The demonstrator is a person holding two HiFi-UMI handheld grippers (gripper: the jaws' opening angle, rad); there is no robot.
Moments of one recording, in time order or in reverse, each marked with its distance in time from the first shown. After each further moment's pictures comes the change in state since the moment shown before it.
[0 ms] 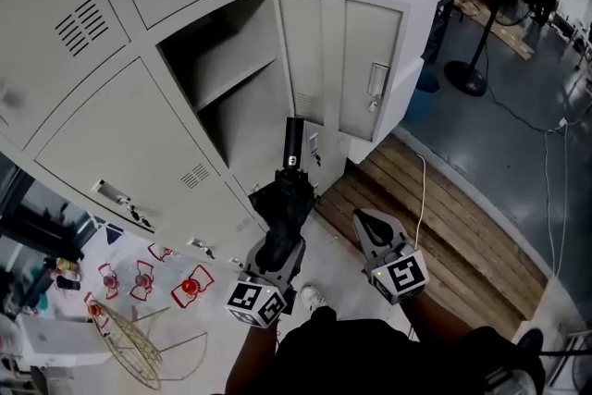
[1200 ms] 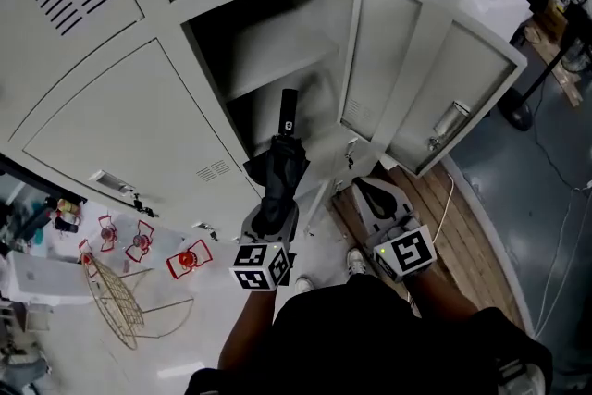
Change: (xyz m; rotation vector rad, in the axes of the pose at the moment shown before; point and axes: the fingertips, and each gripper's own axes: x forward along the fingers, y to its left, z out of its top) left arm 0.065 0.147 0.006 -0.021 0.113 0.435; right arm 0.159 -0.029 0.021 -0.064 -0.062 0.255
